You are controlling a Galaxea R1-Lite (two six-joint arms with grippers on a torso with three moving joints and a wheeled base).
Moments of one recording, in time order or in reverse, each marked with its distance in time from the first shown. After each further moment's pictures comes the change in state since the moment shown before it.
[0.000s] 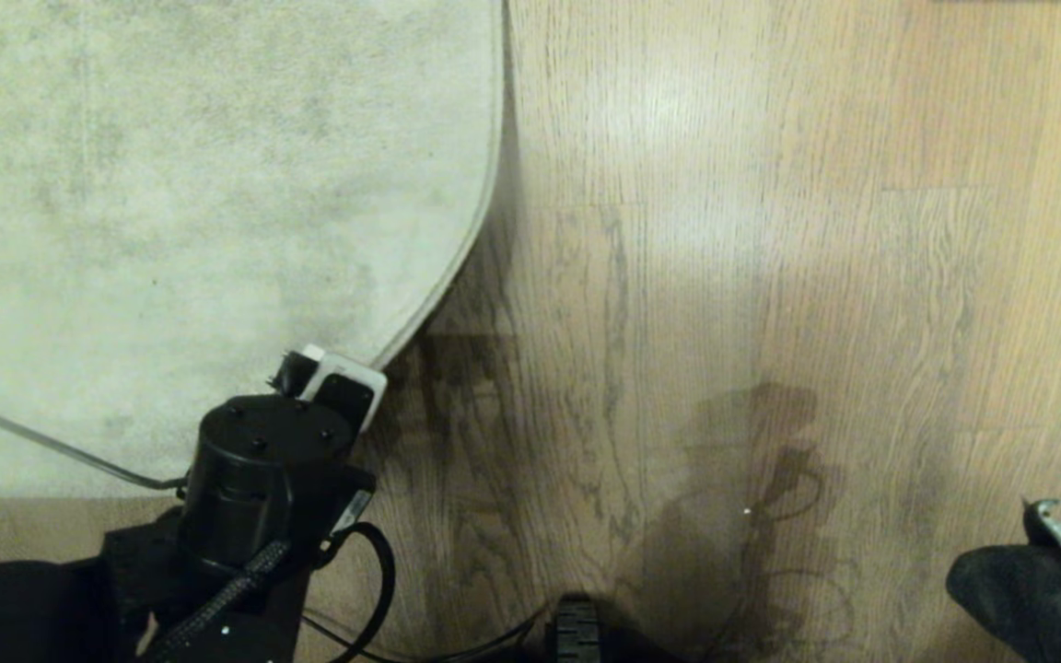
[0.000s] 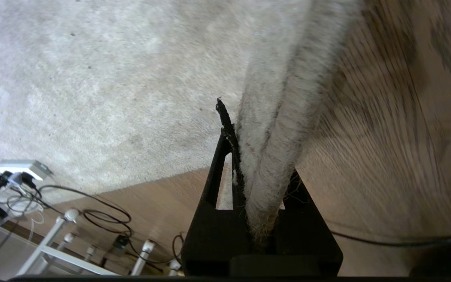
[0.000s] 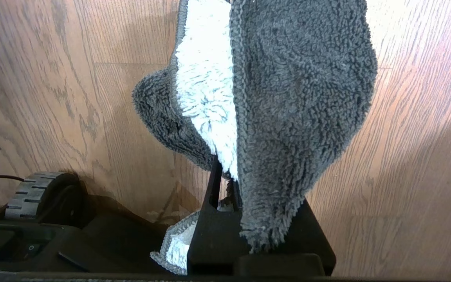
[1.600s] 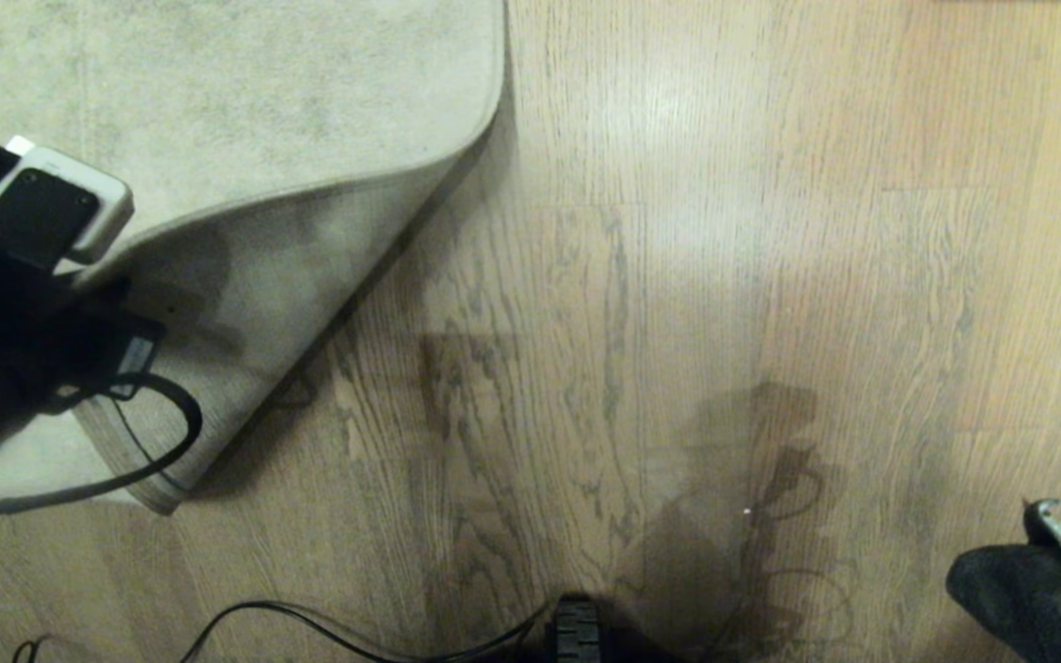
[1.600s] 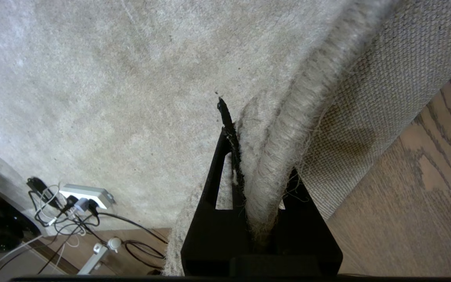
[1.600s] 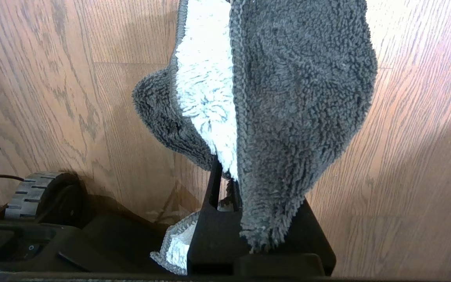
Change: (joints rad) left arm 0.473 -0.324 -0.200 0.122 -0.418 0.333; right arm 0.000 0.000 0.000 0.000 0.000 0.000
